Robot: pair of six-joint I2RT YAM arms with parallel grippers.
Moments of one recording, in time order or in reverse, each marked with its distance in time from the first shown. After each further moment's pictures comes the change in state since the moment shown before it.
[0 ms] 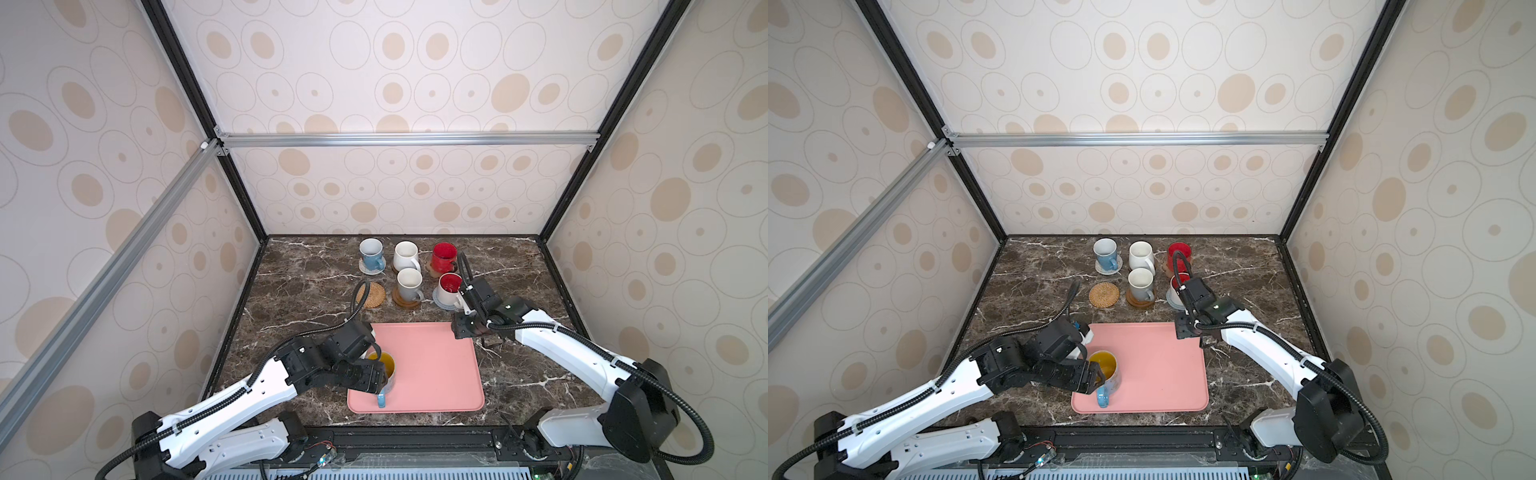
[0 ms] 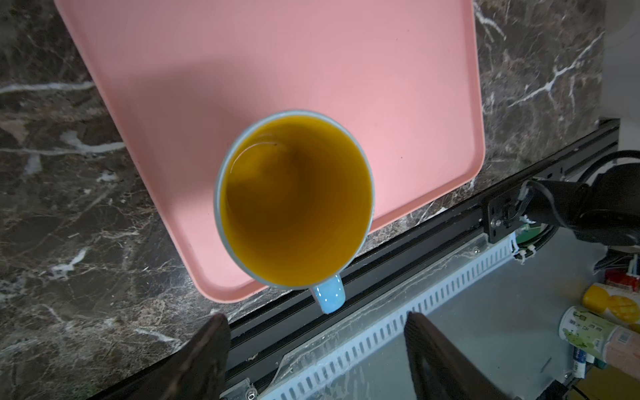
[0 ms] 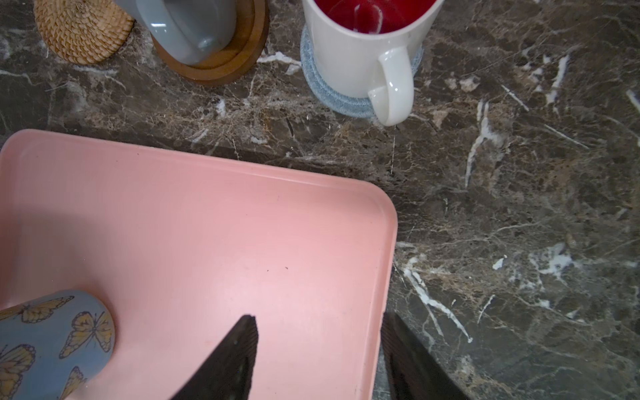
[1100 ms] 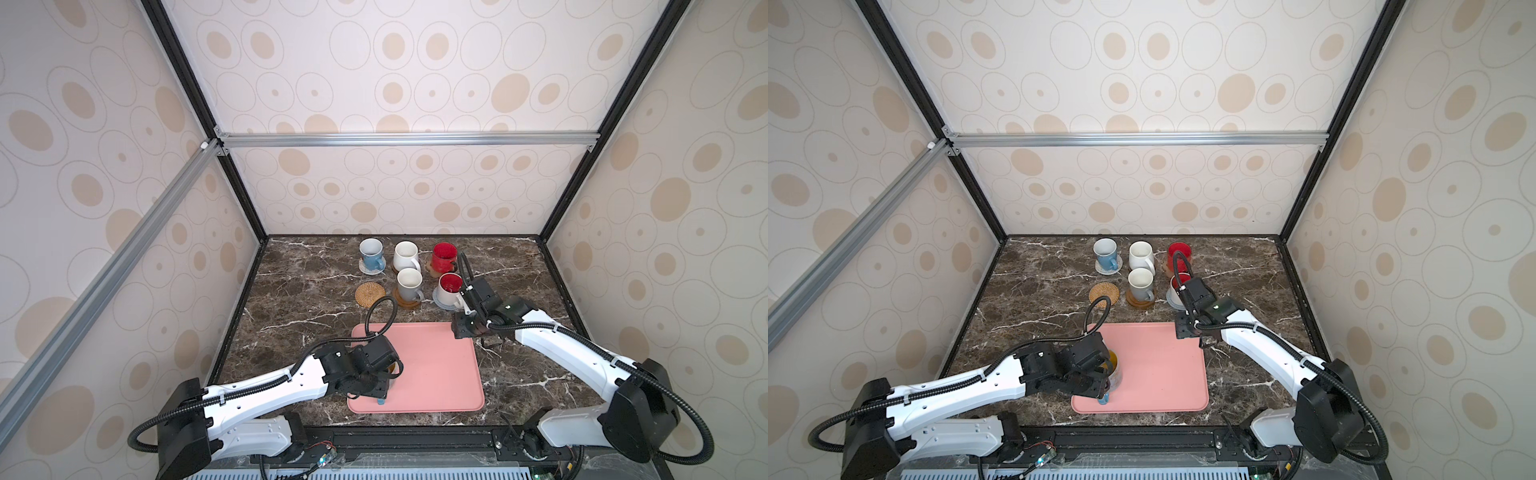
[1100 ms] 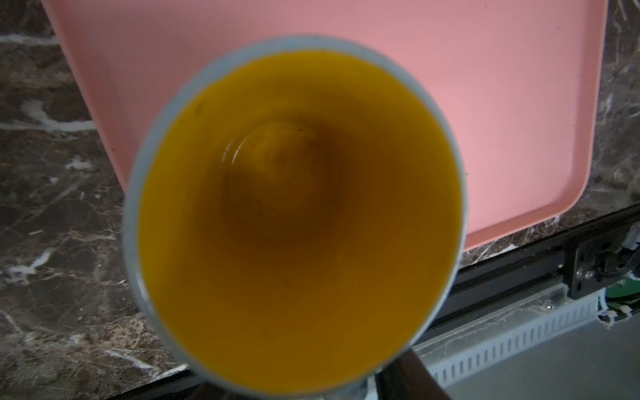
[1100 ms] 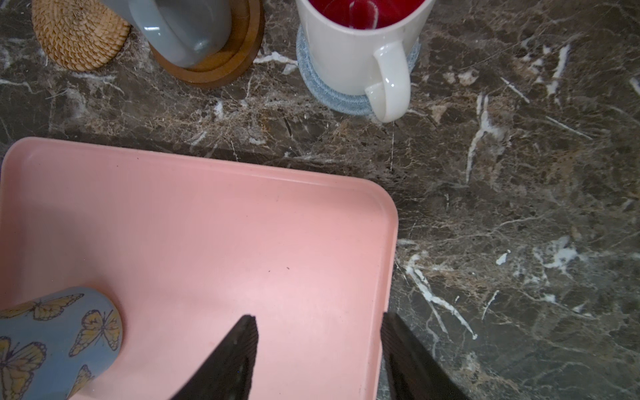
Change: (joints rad) left arm -0.110 0.173 -0.066 0.136 -0.169 -0.166; right arm 0.000 0.000 -0.002 0.001 -0.002 0.026
